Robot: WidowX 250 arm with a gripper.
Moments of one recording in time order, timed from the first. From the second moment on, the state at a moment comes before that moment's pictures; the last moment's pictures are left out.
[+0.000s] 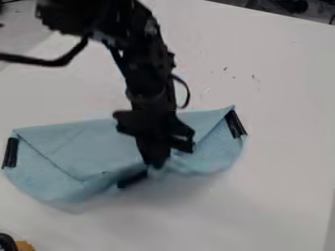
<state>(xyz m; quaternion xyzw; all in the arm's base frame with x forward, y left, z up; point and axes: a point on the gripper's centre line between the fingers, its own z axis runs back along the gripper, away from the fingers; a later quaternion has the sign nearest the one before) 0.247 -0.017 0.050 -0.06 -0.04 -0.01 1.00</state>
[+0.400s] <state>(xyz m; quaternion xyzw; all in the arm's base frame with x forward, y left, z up) 0.297 0.018 0.041 -0.08 0.00 -0.10 0.99</state>
